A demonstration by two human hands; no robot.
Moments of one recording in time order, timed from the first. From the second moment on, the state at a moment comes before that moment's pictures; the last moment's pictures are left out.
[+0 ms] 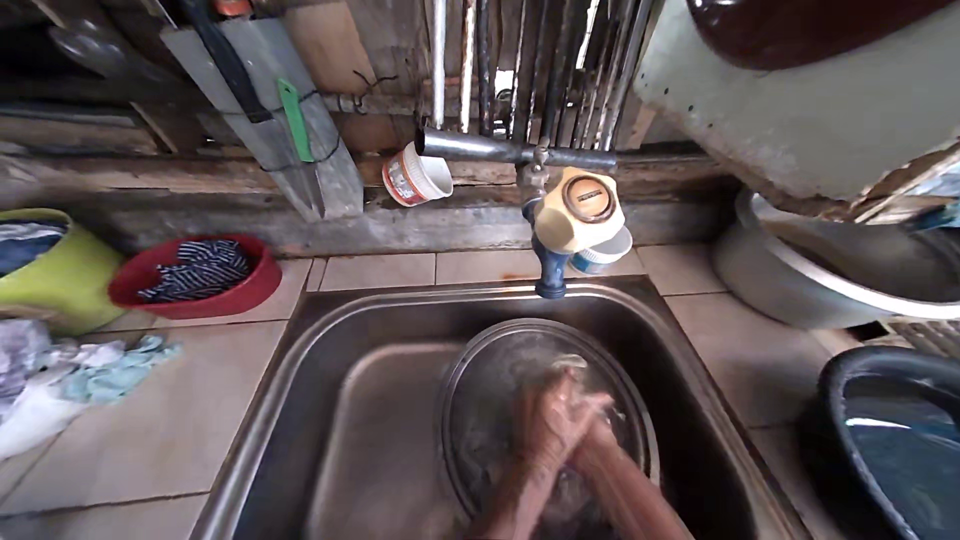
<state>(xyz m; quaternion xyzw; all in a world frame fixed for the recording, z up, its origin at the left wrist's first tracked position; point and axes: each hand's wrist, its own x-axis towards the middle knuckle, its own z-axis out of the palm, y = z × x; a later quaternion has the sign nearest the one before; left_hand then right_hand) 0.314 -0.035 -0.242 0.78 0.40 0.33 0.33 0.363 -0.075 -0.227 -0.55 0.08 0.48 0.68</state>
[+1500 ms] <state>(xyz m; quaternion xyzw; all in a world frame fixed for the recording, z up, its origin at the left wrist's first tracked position) 0.302 -0.017 -0.243 0.74 0.43 0.34 0.38 0.380 -0.064 -0.236 -0.40 0.05 0.59 0.70</state>
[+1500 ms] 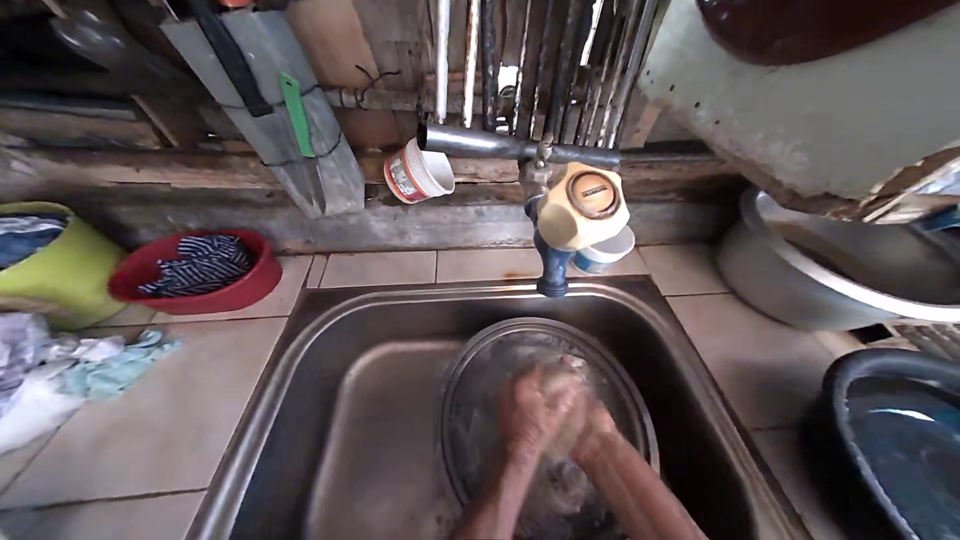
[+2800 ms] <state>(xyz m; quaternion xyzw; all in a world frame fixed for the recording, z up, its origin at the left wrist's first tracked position) 0.277 -0.024 -0.211 0.57 0.29 0.39 0.66 0.425 -0.075 -0.188 -0.54 -0.18 0.50 0.65</state>
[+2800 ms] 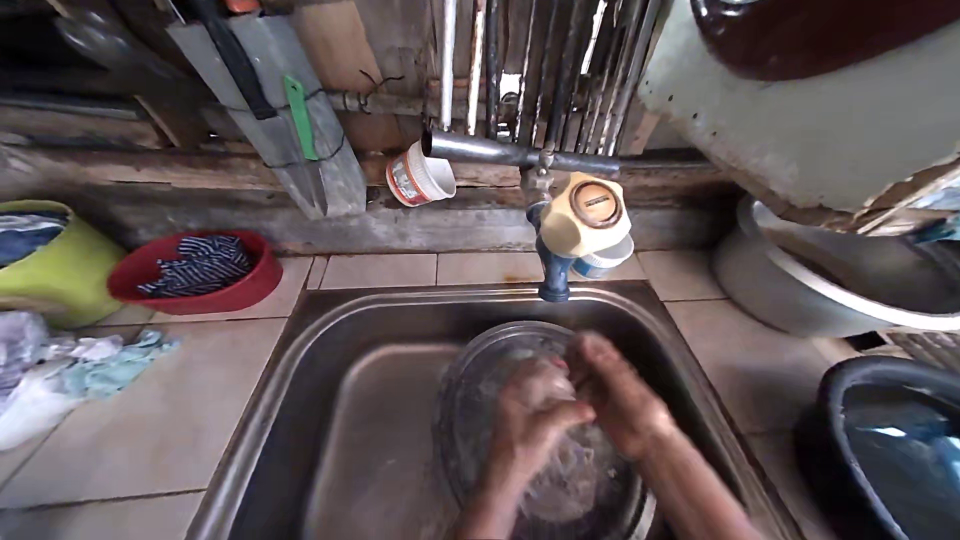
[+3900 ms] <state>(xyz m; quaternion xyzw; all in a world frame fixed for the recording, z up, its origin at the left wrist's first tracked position) 0.274 0.027 -0.227 0.83 0.32 -0.13 0.43 0.429 -0.061 -0.222 -0.72 -0.49 0.47 0.17</state>
